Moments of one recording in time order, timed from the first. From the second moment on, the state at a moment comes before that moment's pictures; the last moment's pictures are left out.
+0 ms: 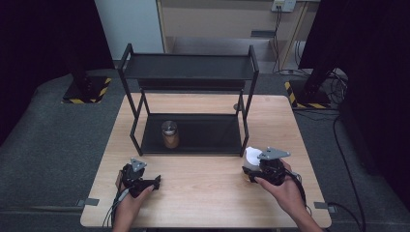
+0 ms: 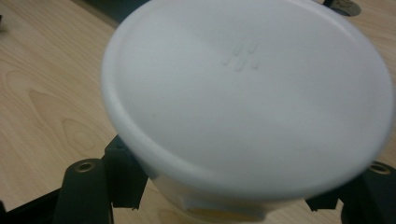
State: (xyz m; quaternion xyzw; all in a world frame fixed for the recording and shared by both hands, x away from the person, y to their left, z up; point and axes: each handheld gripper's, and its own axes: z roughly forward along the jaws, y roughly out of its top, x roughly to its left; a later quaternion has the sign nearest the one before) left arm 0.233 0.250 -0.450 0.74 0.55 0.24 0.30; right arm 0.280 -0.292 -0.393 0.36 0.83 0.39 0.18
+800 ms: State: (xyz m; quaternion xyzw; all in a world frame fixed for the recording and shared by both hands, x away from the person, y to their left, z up) left arm 0.234 0.251 -0.450 0.74 0.55 0.23 0.30; right arm 0.279 -0.219 -0.390 0.38 0.83 0.38 0.17
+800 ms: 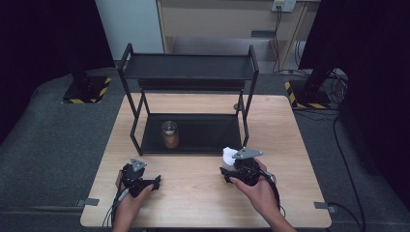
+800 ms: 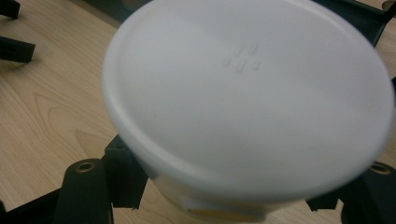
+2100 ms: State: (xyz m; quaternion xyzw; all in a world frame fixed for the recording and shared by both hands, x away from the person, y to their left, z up) left arm 0.232 0.252 -0.452 0.74 0.55 0.24 0.30; right arm 0.307 -0.167 -0.368 0.41 0.80 0.39 0.20
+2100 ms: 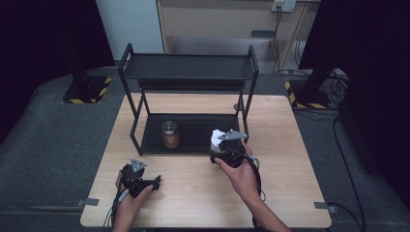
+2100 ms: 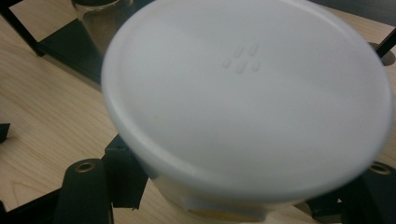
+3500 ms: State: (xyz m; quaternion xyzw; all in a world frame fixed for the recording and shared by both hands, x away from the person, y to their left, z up) left arm 0.235 0.250 -0.452 0.74 0.55 0.24 0.31; right arm 0.381 -0.134 -0.384 0.43 0.80 0.37 0.22
